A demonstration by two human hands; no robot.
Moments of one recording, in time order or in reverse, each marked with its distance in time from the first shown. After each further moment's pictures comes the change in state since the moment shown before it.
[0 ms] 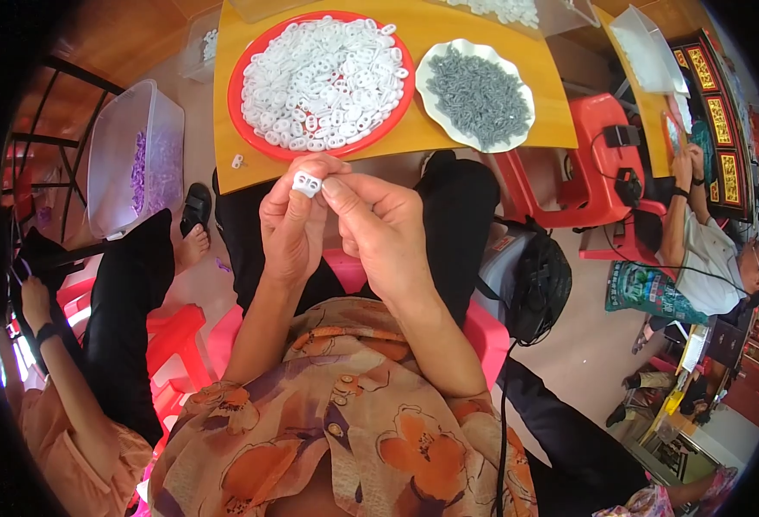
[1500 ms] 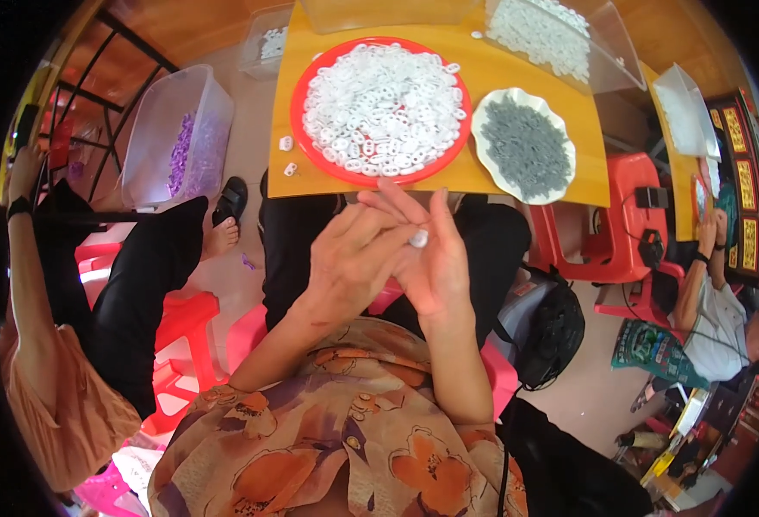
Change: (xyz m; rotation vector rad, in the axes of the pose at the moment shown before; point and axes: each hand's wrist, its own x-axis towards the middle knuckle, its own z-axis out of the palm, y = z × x) left_hand -0.005 0.036 0.026 1.407 -0.137 0.413; right_hand 0.026 0.019 -0.020 0.628 -0.200 0.325
